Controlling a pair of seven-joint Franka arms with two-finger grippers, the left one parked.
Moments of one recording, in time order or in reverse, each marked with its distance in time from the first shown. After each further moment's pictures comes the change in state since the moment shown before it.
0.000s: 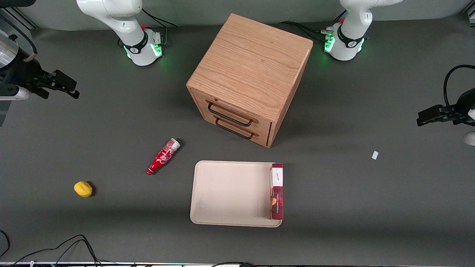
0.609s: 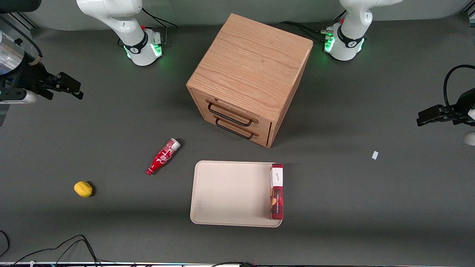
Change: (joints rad) arm 0.022 0.038 0.004 0.006 0.000 -0.017 0.011
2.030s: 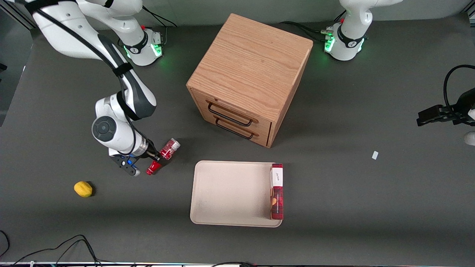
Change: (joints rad) arm 0.033 0.597 0.184 -0.194 -0.102 0.767 0.897
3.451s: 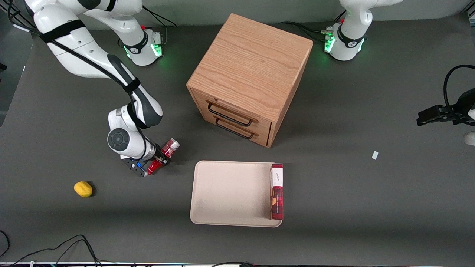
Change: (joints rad) arm -0.008 0.110 -0.007 -0.002 -0.042 0.059 0.034
